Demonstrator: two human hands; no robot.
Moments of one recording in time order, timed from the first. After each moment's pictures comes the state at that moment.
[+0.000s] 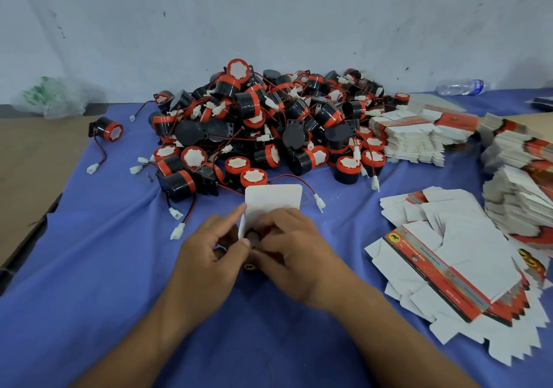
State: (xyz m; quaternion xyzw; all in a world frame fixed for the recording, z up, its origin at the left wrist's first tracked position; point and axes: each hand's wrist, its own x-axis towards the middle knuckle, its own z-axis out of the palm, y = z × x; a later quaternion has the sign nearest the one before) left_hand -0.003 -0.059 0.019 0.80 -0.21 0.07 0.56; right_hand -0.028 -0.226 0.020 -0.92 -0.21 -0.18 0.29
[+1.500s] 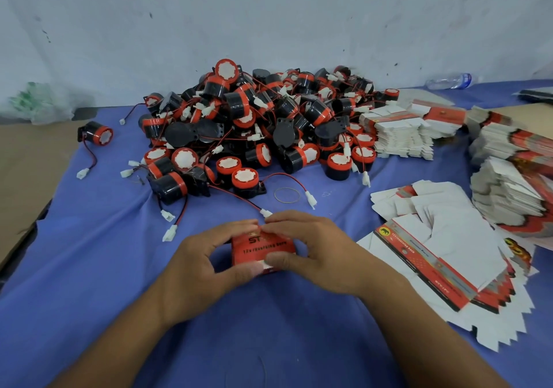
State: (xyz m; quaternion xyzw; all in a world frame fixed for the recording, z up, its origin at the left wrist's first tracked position) left_hand 0.012 -0.045 0.008 0.80 -0.36 0.01 0.49; right_hand -0.035 -0.270 0.025 -0.91 -0.19 -0.08 0.35
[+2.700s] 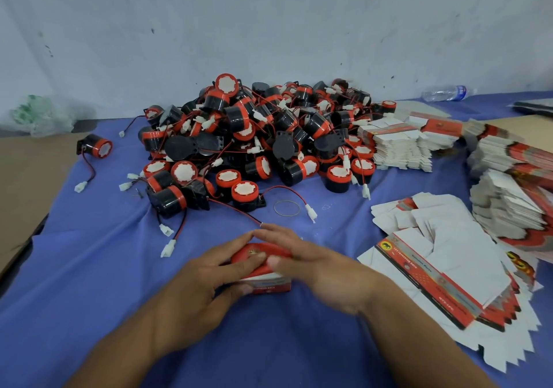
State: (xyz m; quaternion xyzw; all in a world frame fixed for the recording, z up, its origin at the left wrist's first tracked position) left_hand 0.014 -0.040 0.013 0.83 -0.45 0.04 0.33; right_hand -0.029 -0.260 0.022 -0.76 -0.08 0.13 0.64
